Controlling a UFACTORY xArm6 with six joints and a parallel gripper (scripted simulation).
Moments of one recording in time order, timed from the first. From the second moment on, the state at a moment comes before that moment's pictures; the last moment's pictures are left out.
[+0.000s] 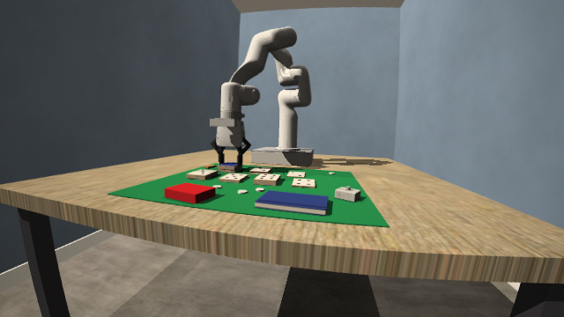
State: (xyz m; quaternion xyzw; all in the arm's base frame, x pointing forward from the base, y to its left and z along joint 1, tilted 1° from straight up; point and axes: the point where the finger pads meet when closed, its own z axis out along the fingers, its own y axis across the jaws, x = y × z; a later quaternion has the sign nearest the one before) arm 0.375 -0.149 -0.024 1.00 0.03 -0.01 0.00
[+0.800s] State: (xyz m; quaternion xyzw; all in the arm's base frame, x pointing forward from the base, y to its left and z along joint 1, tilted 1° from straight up) arm 0.376 -0.149 0.015 1.00 0.03 -0.01 0.00
